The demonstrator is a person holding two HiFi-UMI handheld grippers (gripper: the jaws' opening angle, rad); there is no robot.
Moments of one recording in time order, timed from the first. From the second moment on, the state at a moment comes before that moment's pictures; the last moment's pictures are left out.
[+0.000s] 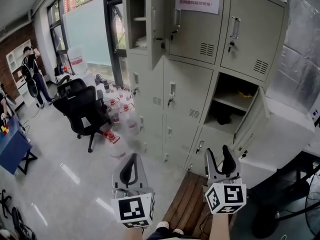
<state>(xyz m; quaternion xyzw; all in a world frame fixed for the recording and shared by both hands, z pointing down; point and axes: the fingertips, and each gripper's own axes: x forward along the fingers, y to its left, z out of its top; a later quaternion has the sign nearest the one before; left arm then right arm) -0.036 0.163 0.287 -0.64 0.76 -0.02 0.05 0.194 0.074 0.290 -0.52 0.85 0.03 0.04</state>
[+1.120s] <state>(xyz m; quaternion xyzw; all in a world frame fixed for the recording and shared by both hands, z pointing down) 0.079 0.068 0.318 -0.78 0.63 -0.04 0.03 0.344 0.066 0.335 -0.69 0.73 -0.01 0.00</state>
